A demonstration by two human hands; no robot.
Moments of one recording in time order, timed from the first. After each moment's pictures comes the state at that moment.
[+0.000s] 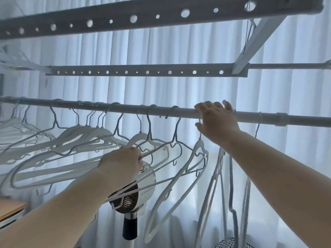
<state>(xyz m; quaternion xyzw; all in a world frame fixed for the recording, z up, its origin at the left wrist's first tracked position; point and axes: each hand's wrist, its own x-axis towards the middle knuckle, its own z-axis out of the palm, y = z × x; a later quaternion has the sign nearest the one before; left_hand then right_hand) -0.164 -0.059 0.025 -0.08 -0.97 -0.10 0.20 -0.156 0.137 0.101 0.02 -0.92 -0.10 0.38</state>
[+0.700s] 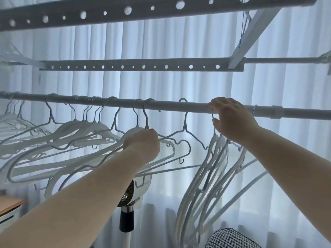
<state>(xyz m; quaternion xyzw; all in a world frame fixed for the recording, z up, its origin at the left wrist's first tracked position) -0.193 -0.017 0.040 -0.10 -0.96 -0.11 0.24 -0.130 0.166 0.094 0.03 -0.92 -0.05 0.39</state>
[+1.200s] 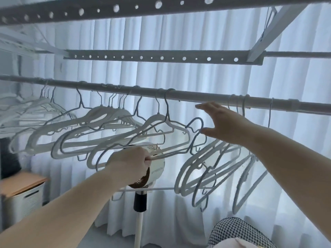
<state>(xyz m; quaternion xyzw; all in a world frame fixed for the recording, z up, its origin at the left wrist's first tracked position) -0.130 -0.100 -0.019 -0.12 -0.97 -0.16 0.15 -0.098 0.098 0.075 0.13 -0.96 -0.02 0.26</state>
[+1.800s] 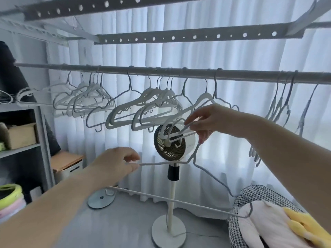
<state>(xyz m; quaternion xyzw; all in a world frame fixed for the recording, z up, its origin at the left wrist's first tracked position) -0.046 -0.292 -0.067 -0.13 -0.95 -0.27 0.09 -0.054 -0.053 0.031 0.21 -0.91 0.35 0.01</state>
